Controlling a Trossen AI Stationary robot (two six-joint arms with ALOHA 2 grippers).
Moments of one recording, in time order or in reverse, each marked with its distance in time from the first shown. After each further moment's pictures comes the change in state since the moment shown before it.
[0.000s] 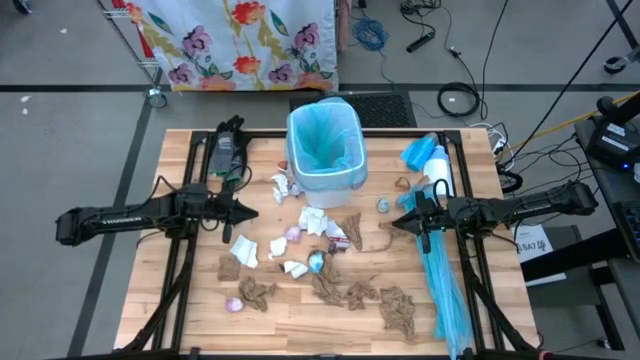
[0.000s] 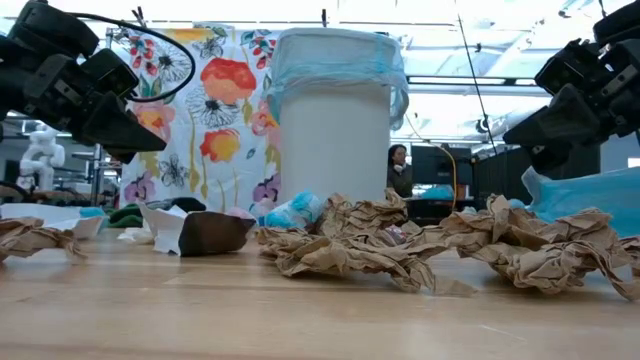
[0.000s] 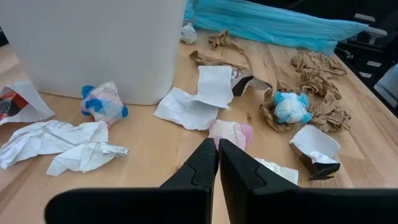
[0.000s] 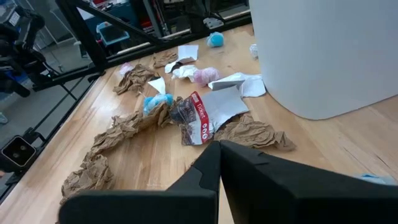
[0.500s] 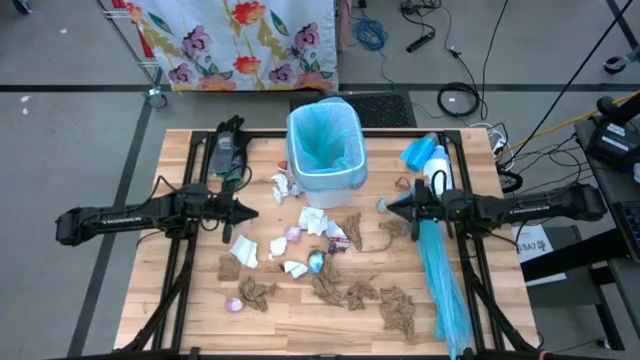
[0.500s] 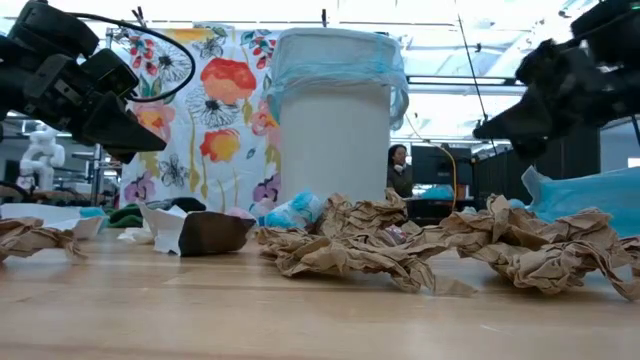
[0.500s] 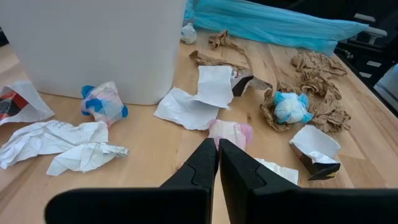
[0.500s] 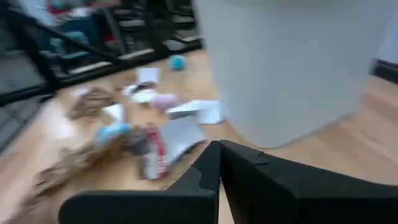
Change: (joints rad) left arm 0.000 0.000 0.000 0.000 0.000 0.000; right arm -0.155 0.211 0.064 0.159 0.048 -0.075
